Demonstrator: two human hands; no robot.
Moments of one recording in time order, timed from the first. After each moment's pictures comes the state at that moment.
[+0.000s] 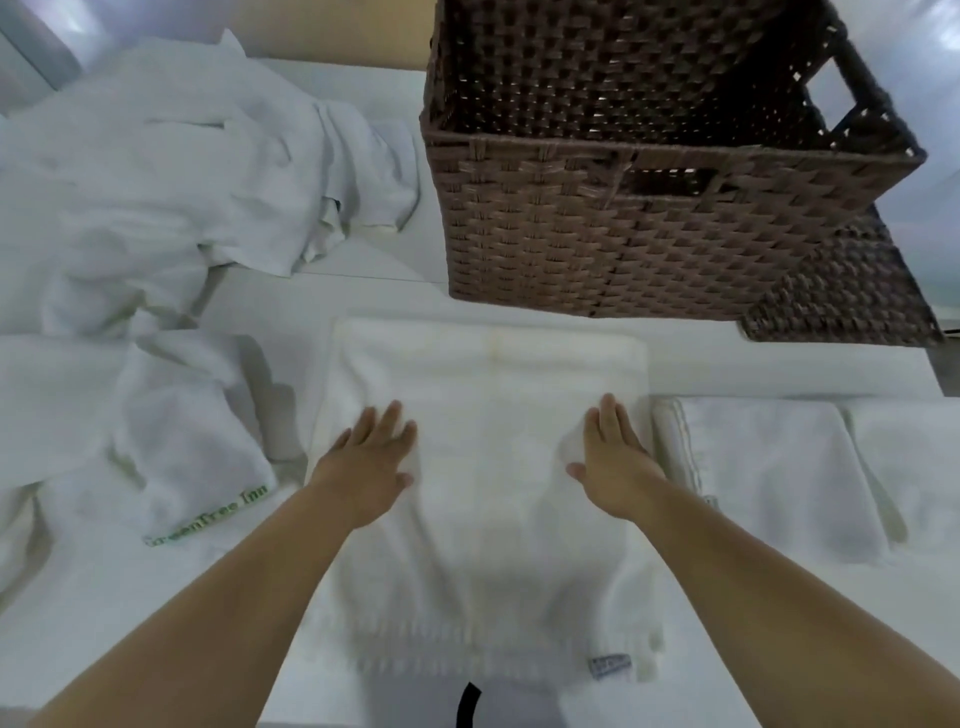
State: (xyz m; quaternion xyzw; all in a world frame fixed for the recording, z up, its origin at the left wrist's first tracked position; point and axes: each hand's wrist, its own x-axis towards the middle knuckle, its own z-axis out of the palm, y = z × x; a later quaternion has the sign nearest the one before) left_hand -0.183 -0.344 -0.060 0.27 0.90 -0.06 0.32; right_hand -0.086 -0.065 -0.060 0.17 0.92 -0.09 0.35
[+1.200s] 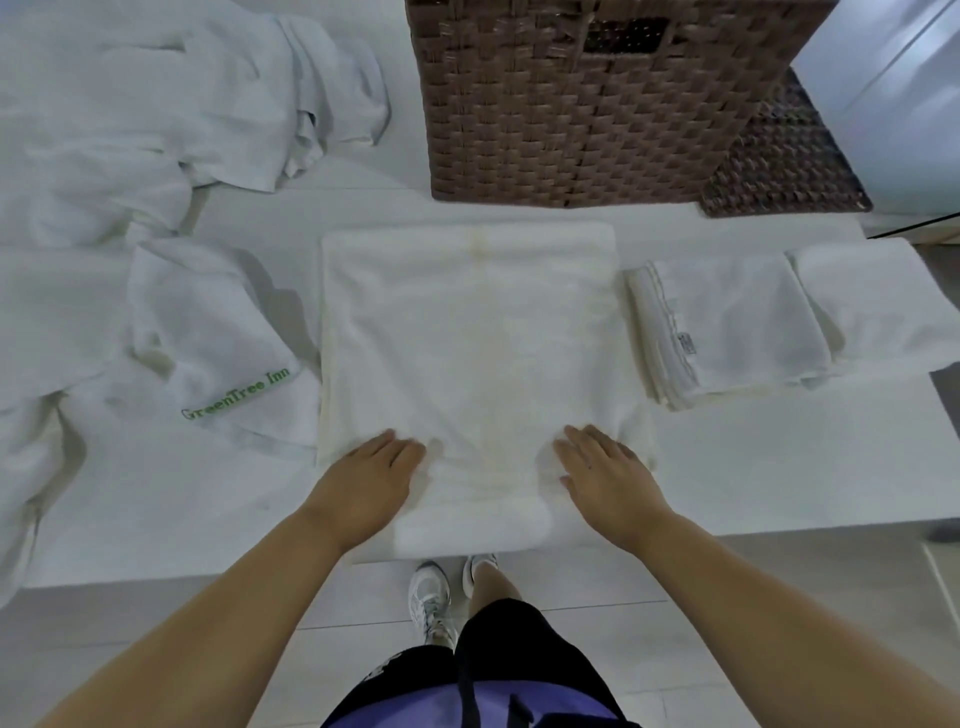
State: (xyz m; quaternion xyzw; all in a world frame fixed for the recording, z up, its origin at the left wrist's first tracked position) left_hand -0.048 -0.426 -0.054 0.48 0.87 0.06 0.10; right_hand 0.092 -0.161 -0.070 0.05 0.98 -0.05 0.20
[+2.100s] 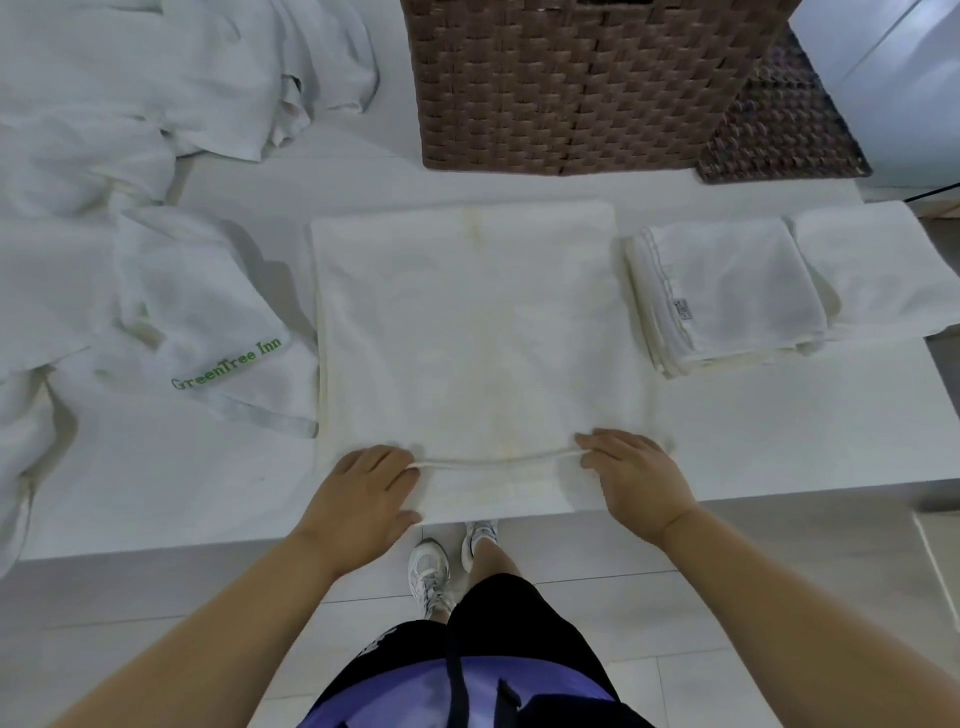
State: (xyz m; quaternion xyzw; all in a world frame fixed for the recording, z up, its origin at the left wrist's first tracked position) left_hand -0.012 -0.449 -0.061 0.51 0.85 0.02 0.12; right_hand 0.130 -0.152 -0.065 0.01 0.99 -0.13 0.02
